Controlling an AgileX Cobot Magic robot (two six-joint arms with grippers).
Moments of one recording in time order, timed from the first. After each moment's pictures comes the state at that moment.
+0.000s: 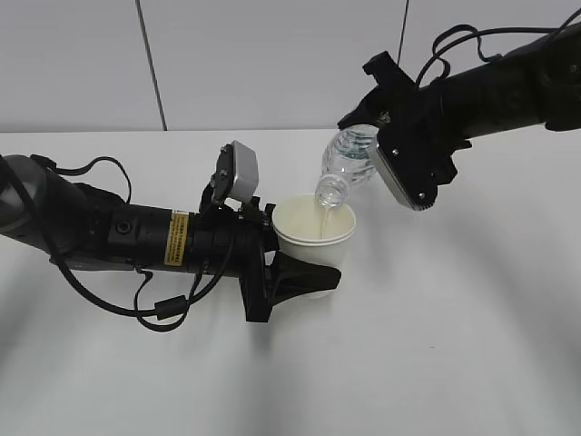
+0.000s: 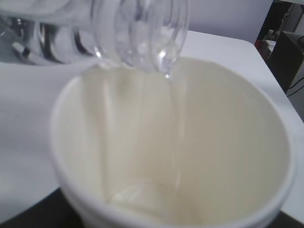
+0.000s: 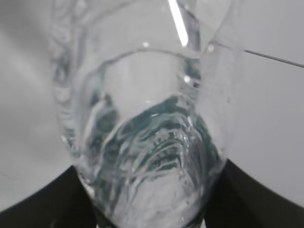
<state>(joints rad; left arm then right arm) -0.42 2.13 -1.04 1.29 -1.07 -0.64 0.21 1.82 -1.22 -1.84 -0.36 -0.23</state>
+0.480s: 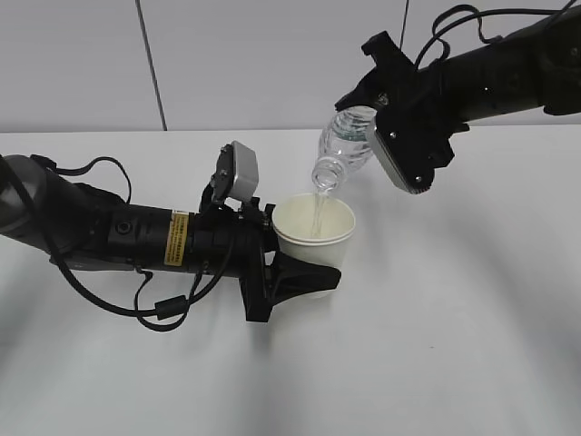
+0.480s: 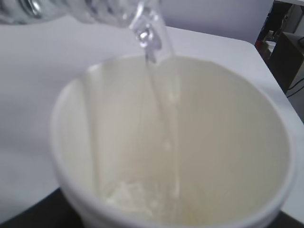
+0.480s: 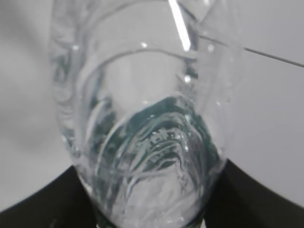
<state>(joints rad) -0.42 2.13 -1.04 1.29 -1.07 -0.65 0.21 1.82 -1.26 -1.84 -0.36 -0.23</state>
